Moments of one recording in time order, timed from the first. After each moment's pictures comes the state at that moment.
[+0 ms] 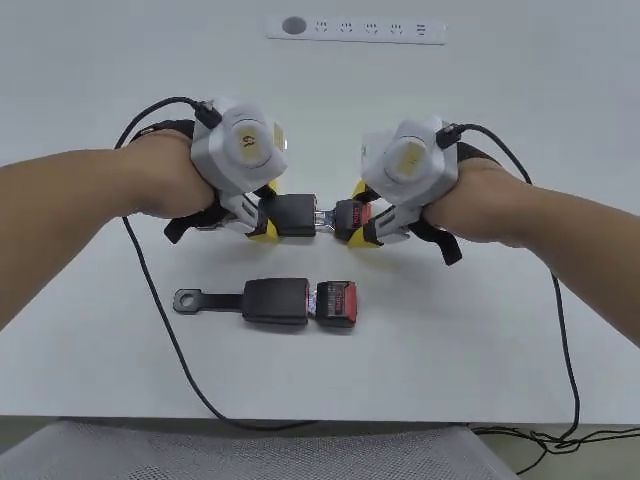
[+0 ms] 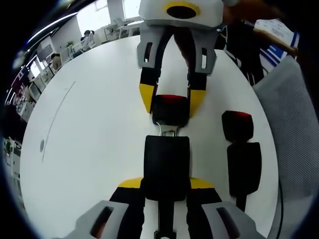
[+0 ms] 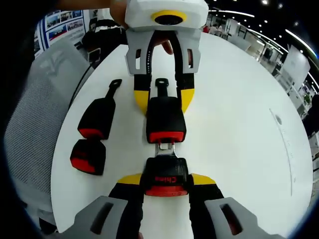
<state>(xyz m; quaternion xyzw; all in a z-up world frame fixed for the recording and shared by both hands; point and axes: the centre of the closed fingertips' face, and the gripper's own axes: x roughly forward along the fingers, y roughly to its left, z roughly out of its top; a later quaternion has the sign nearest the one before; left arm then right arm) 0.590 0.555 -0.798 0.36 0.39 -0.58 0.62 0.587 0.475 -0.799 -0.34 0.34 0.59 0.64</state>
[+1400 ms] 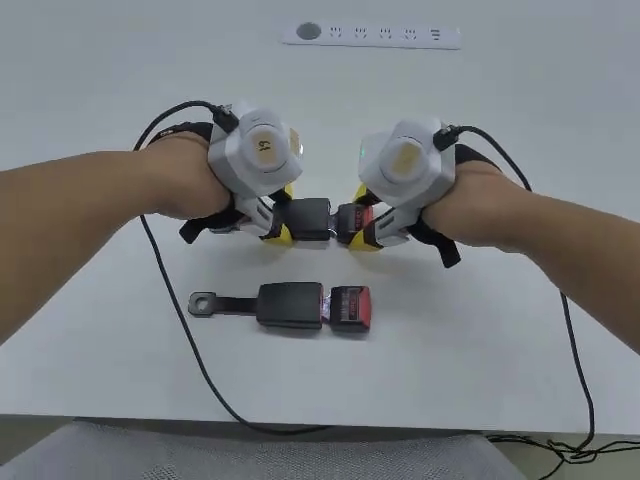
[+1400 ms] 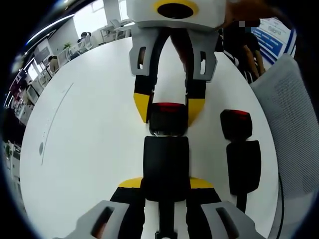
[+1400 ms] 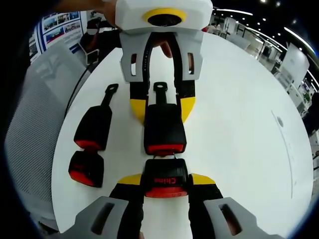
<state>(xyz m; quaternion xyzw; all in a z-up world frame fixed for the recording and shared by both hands) 0.587 0.553 -0.795 0.37 0.39 -0.58 0.61 0.587 0.493 -0.792 -0.34 0.35 0.58 0.65</state>
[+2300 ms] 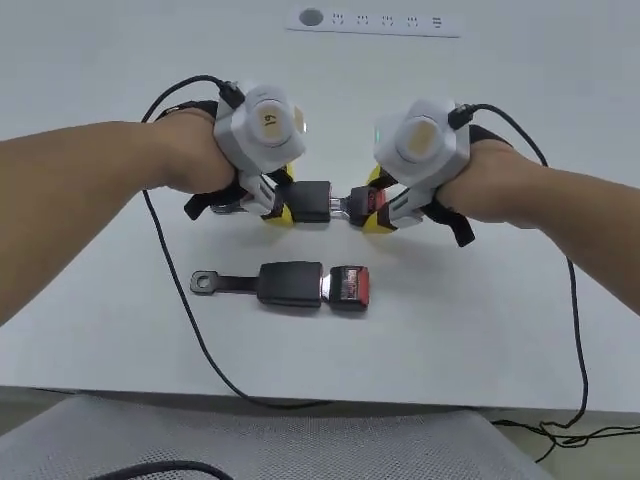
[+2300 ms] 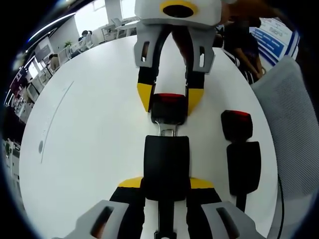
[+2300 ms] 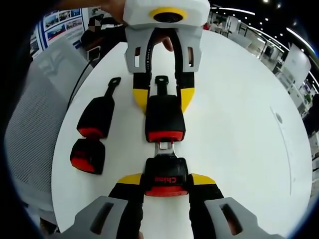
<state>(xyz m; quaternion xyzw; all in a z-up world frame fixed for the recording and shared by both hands) 0.589 0.555 -0.795 0.36 0.39 -0.58 0.61 0.588 0.472 -0.796 -0.35 0.35 0.58 0.64</state>
